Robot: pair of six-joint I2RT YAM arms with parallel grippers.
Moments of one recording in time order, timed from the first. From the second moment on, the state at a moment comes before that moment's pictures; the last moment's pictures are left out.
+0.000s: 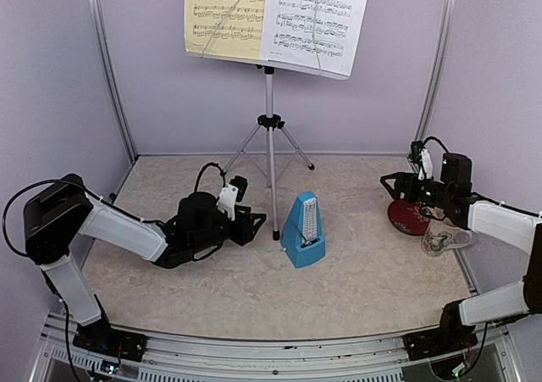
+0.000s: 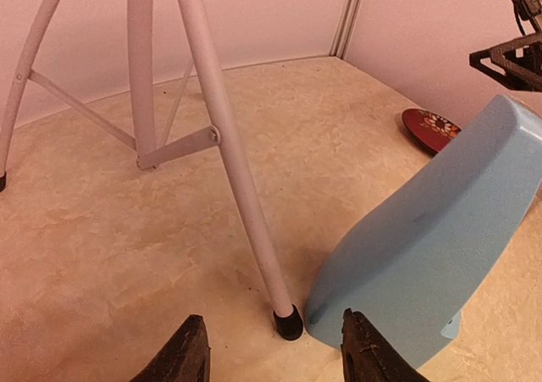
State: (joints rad) left arm -0.85 1.73 0.72 0.73 -0.10 -0.19; right arm 0.05 1.22 0.67 0.18 -0.45 0.17
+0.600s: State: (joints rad) left arm -0.82 1.70 0.67 0.75 -0.07 -0.23; right arm 0.09 1.30 0.58 0.25 -0.57 0.20
